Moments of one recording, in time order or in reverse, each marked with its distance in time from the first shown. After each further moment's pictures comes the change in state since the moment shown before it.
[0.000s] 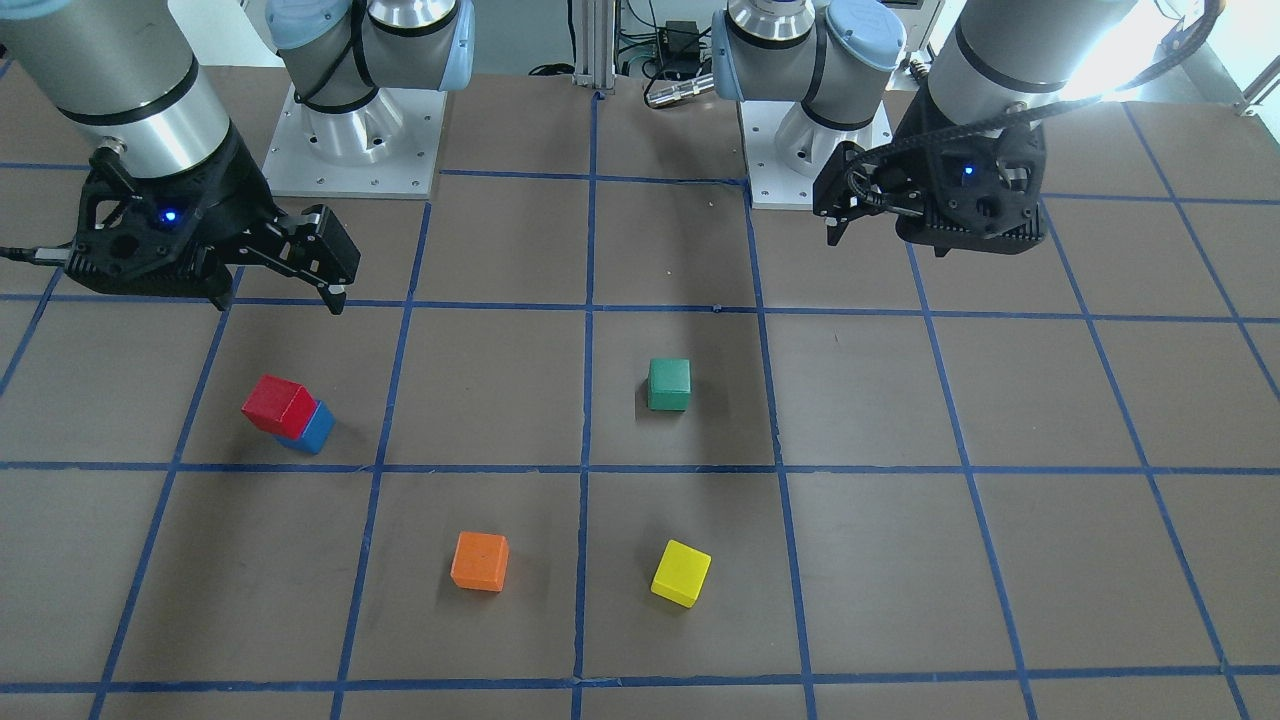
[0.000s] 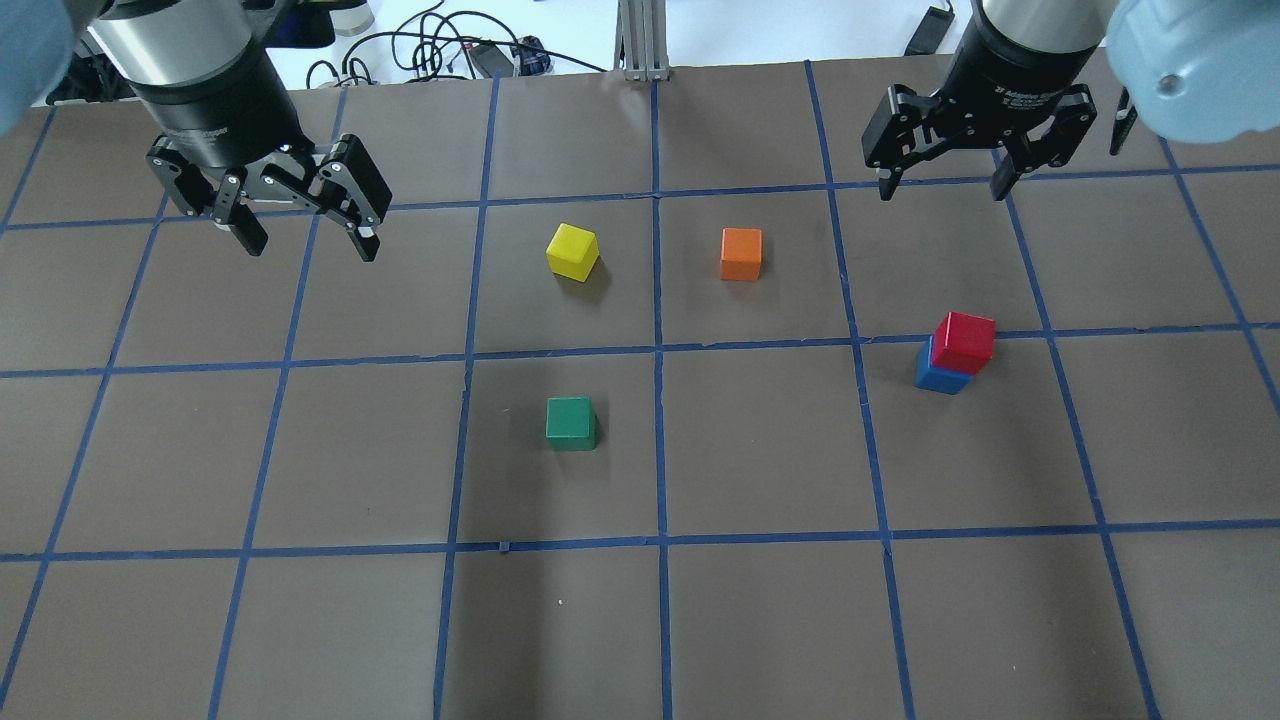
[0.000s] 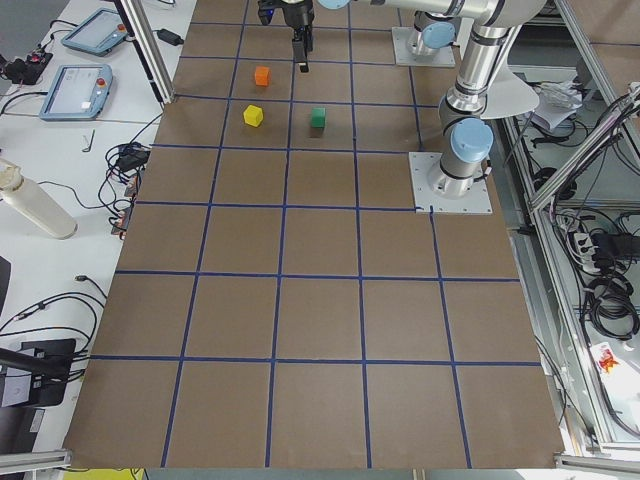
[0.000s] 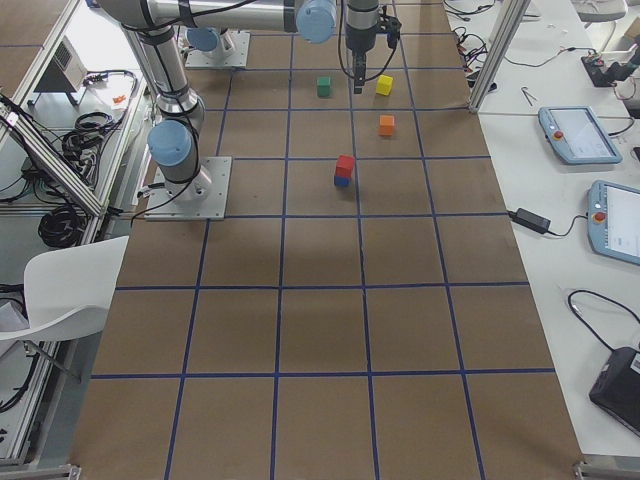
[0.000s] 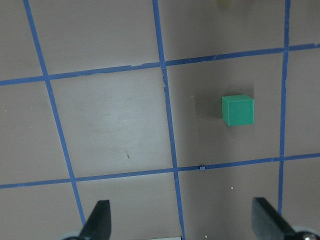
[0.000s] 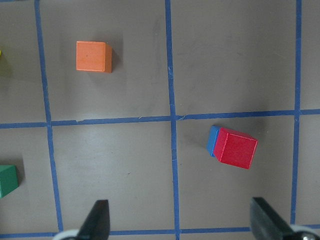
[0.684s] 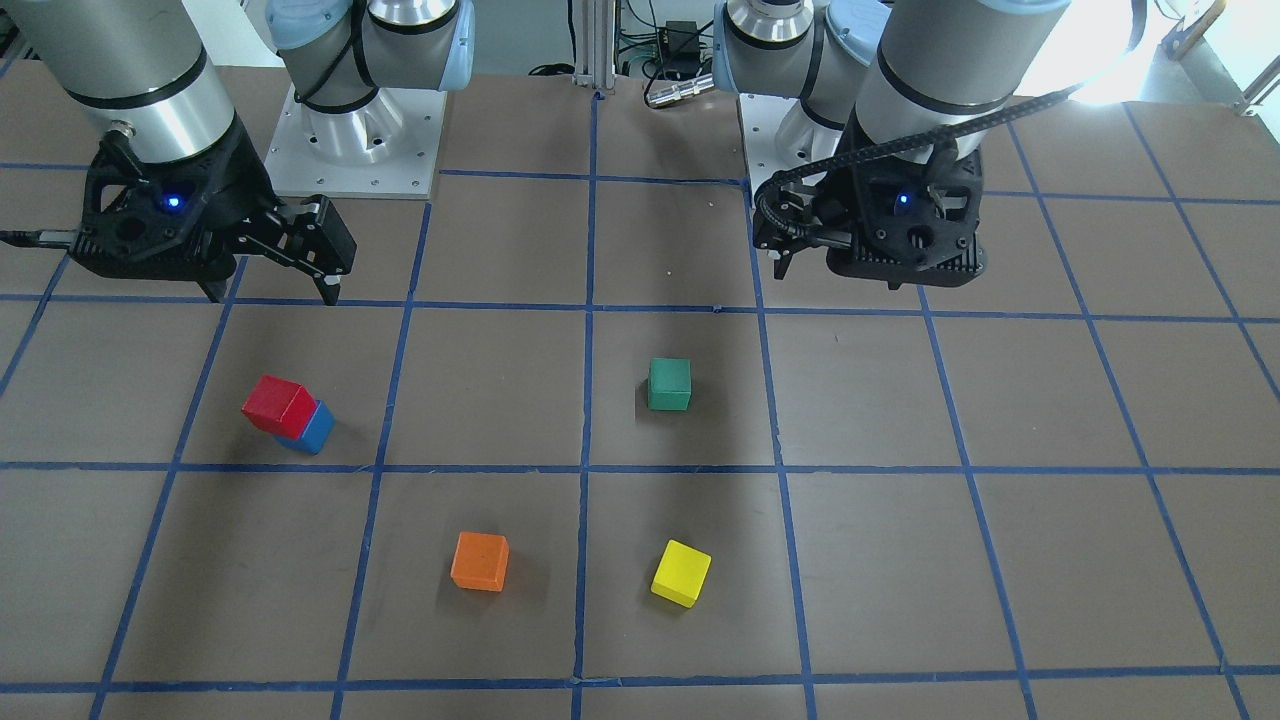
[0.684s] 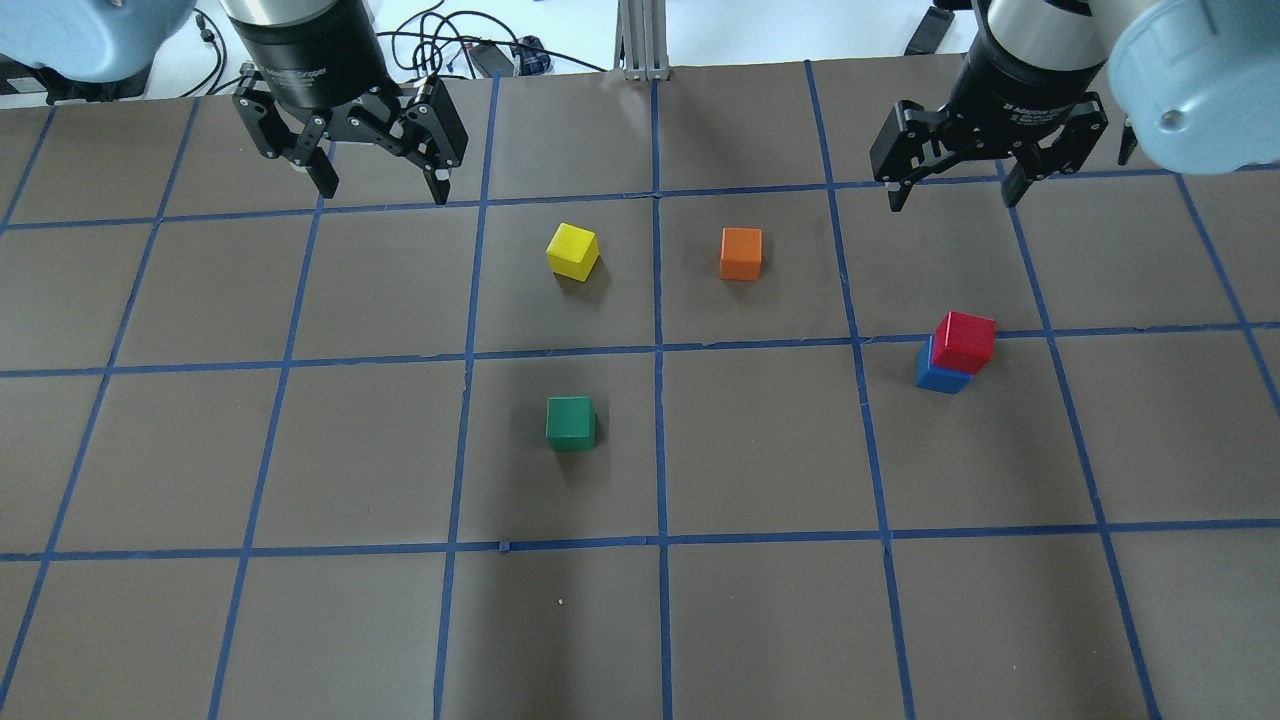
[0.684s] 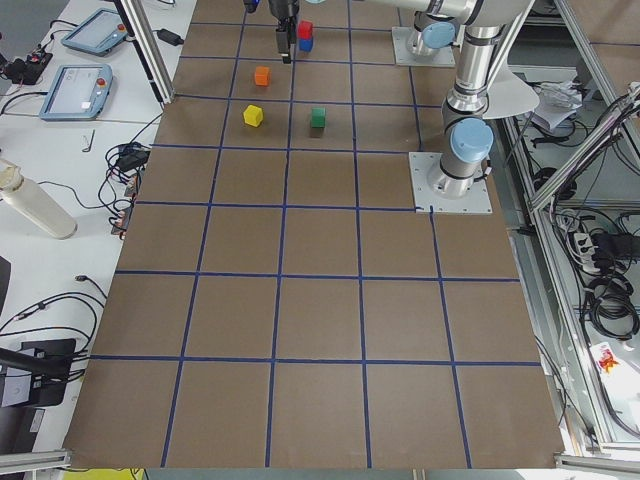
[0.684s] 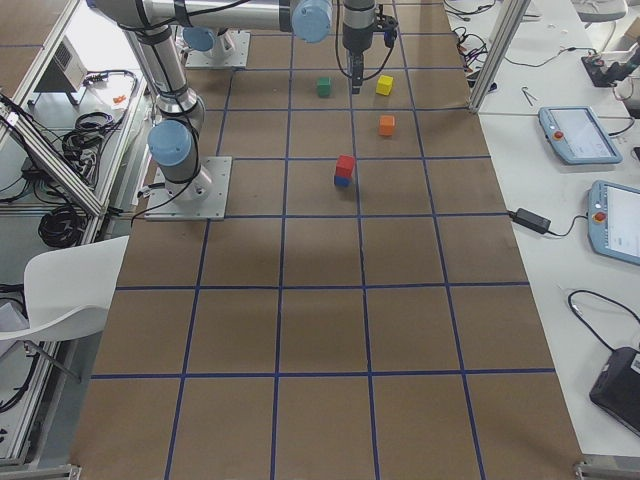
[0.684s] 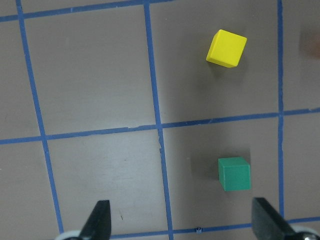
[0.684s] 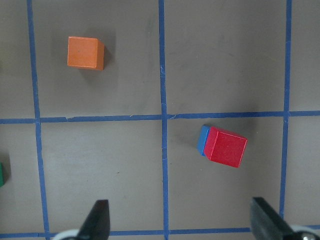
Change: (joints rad) left arm -0.105 -0.101 0.141 -0.026 0.005 -0.105; right arm 0.000 -0.041 0.062 -0.048 -0.038 -0.022
